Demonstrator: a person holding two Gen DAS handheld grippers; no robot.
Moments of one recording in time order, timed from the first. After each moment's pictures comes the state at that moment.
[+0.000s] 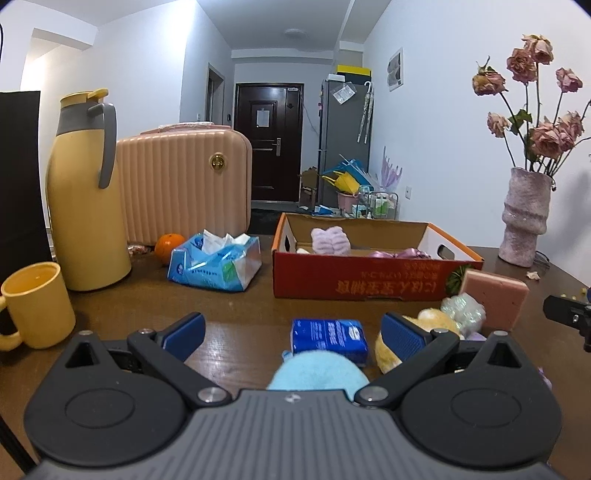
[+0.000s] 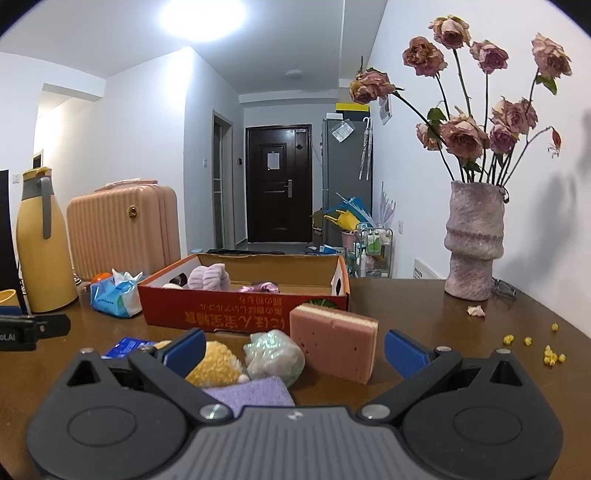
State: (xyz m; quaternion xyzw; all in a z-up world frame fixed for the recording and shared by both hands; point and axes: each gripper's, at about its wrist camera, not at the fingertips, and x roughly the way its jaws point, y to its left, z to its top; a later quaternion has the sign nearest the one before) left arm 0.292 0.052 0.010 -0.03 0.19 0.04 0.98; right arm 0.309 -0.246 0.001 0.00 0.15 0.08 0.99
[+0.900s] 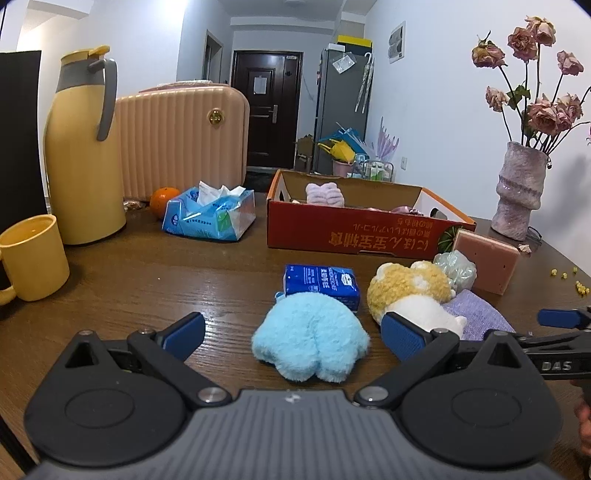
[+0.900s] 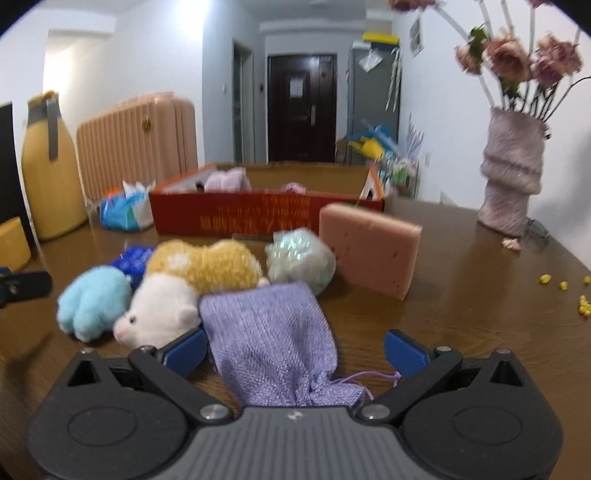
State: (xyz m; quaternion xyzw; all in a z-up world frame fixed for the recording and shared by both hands) left arm 0.282 0.054 -0.010 -0.04 0.25 0.03 0.97; right arm 0.339 -0.228 -0.047 -0.03 0.29 0.11 0.95
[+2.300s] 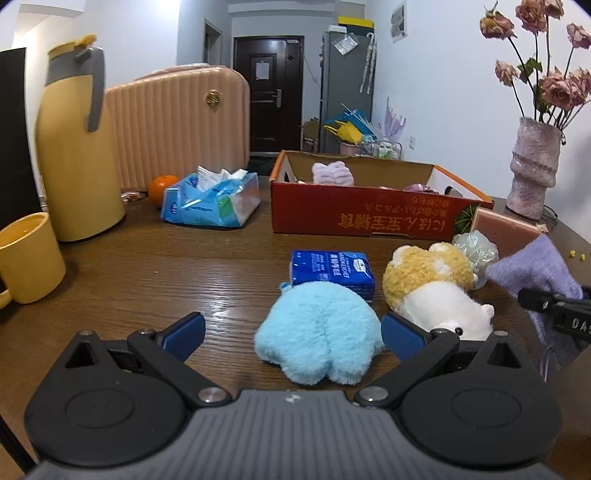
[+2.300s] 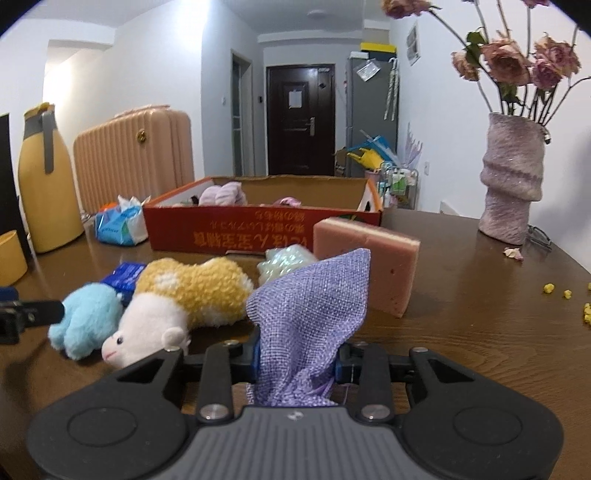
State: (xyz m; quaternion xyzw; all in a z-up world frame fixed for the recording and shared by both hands) left arm 0.308 0.049 -0.023 -0.02 0.27 0.04 0.96; right arm 0.347 -0.237 -0.043 -0.02 0.25 0.11 0.96
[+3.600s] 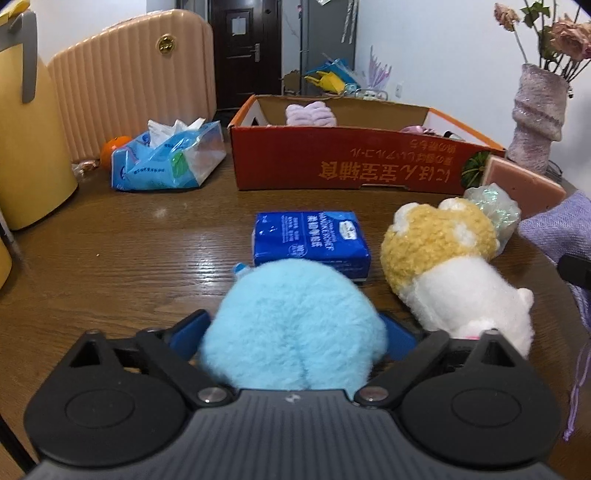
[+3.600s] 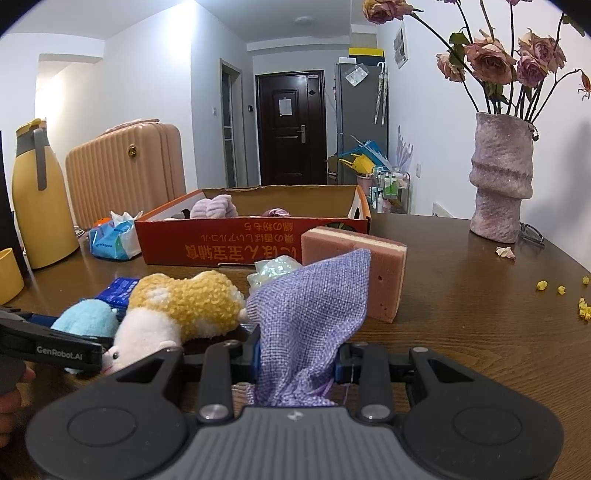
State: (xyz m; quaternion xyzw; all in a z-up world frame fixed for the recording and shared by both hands) left arm 0.368 0.038 -0.054 0.00 0.35 0.01 0.94; right arm 0.347 -0.243 -0.041 0.00 0.25 0.10 0.96
